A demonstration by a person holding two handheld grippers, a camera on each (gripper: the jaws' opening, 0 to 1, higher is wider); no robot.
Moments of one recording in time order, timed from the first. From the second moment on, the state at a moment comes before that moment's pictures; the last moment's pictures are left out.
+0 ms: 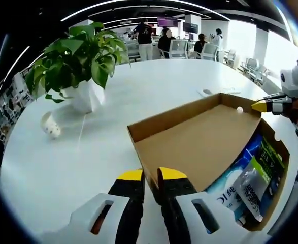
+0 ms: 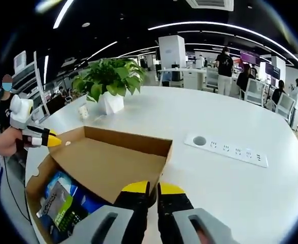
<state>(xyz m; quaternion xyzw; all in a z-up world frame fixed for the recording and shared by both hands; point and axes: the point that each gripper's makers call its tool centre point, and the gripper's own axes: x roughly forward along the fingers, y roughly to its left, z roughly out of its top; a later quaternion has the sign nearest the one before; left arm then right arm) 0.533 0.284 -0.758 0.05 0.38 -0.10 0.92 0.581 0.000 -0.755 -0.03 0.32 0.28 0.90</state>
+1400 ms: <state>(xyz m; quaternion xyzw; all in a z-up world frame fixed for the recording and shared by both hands) 0.484 0.293 -0.713 0.00 0.34 -0.12 0.93 0.518 -0.037 -0.716 -0.01 0.33 0.29 0.90</state>
